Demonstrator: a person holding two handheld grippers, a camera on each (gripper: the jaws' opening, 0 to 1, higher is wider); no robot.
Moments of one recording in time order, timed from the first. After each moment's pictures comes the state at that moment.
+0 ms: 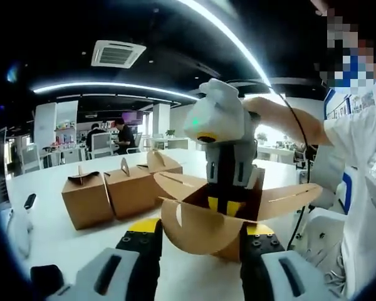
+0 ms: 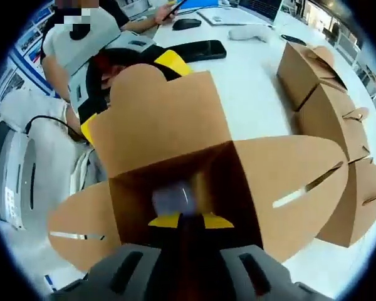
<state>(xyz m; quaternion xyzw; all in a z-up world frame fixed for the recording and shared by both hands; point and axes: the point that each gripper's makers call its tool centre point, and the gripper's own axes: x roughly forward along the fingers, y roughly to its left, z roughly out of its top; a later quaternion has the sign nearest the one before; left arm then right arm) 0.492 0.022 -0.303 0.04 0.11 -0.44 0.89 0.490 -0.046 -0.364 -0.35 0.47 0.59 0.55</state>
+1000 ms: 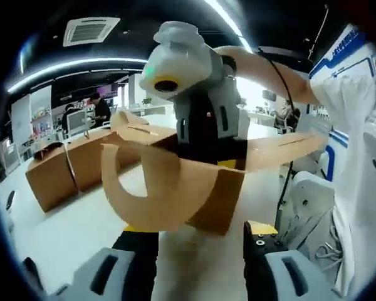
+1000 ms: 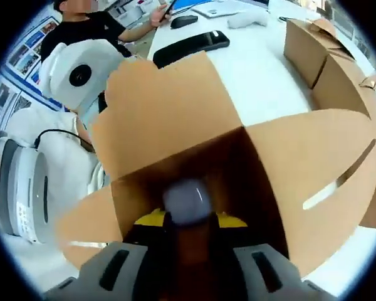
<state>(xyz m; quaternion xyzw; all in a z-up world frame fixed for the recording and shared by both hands) 0.465 -0.015 -0.371 0.10 0.22 -0.50 0.83 0.463 -0.045 -0.380 -0.27 0.54 0.59 0.54</state>
